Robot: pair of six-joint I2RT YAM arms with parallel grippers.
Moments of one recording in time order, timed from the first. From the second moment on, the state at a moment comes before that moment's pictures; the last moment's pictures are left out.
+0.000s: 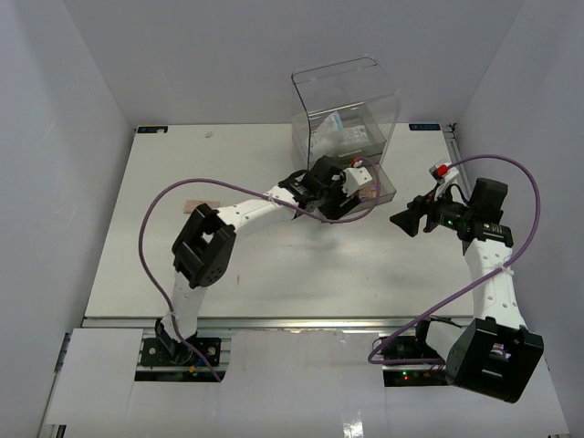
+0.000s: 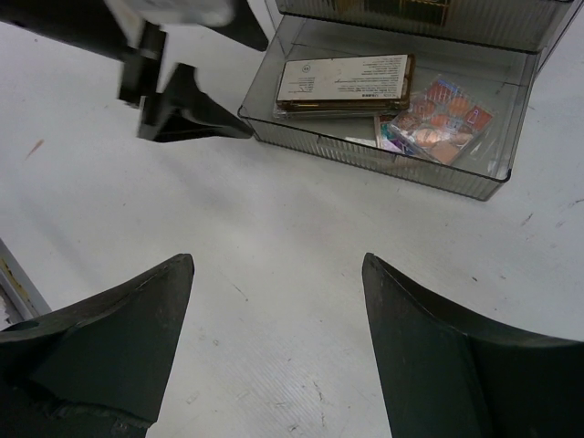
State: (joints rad) left arm -0.83 2.01 1.61 -0.25 0.03 0.30; right arm -0.25 1.07 0.83 -0.42 -1.00 -0.37
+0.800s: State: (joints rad) left arm -0.06 1.73 1.25 -0.37 0.06 -0.80; right arm -0.25 1.08 0.83 -0.42 -1.01 -0.37
